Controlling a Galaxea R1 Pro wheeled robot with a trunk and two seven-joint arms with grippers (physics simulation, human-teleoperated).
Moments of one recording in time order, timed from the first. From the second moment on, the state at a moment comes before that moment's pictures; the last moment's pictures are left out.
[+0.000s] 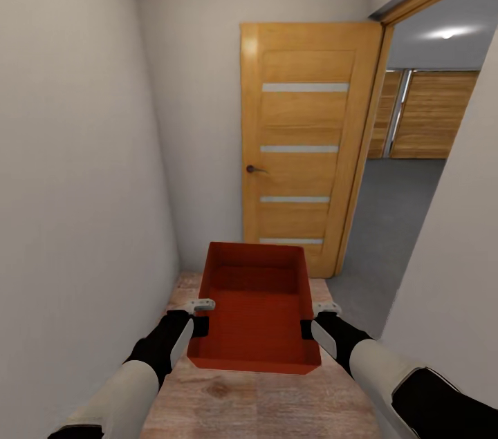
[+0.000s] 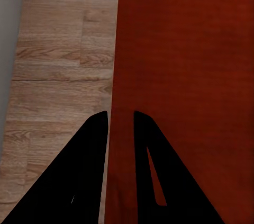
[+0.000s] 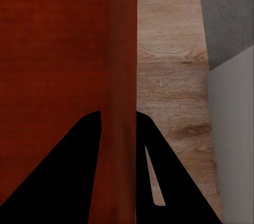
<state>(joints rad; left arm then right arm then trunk) -0.71 -0.15 0.05 -0.52 -0.01 0.54 0.12 -0.86 0.05 0.58 -0.17 -0.65 0.35 -0.25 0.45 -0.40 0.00</state>
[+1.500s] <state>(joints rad) -0.70 -0.15 0.05 -0.52 -0.02 0.54 0.12 -0.86 0.05 0.58 -0.18 -0.64 0.35 -0.25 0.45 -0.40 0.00</state>
